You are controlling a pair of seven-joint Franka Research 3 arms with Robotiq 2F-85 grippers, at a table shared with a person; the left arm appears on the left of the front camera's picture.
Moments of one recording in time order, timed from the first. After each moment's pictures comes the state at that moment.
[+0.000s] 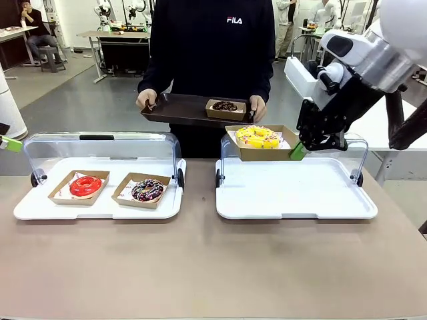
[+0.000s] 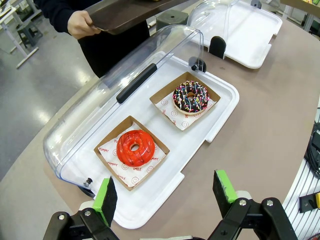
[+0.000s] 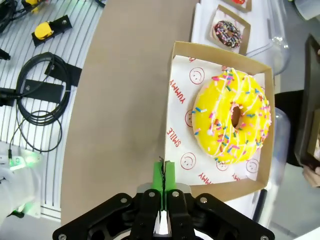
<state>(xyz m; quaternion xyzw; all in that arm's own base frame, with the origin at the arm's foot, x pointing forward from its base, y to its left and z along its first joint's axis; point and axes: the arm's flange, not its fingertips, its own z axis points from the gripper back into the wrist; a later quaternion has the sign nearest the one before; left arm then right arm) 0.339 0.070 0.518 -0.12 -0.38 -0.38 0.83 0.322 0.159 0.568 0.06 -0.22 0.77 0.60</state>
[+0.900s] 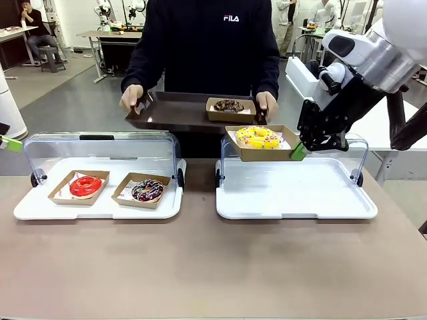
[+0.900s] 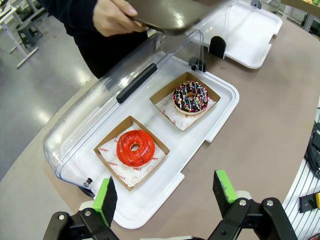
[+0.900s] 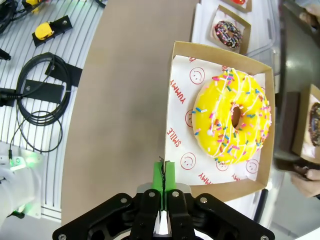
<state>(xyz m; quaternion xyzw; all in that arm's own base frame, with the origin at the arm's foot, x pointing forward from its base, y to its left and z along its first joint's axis) 0.339 0.070 0.518 -0.12 -0.38 -0.38 0.83 0.323 0.157 0.567 0.07 -0.22 0.77 0.60</state>
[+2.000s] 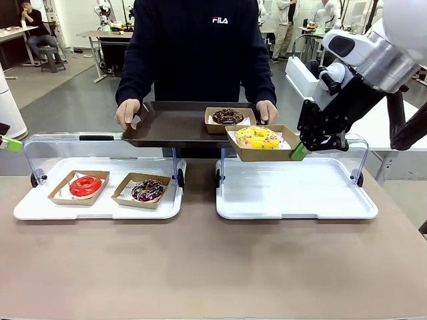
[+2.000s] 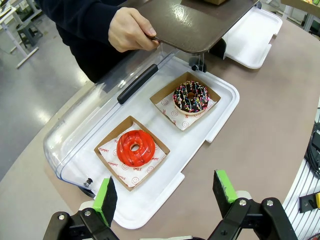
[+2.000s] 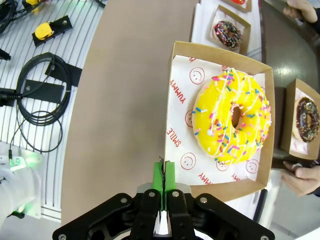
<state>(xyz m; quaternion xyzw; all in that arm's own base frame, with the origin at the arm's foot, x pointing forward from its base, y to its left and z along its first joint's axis) 0.339 0.070 0.518 -0.12 -0.38 -0.38 0.83 0.323 0.157 0.567 0.07 -0.22 0.77 0.60</state>
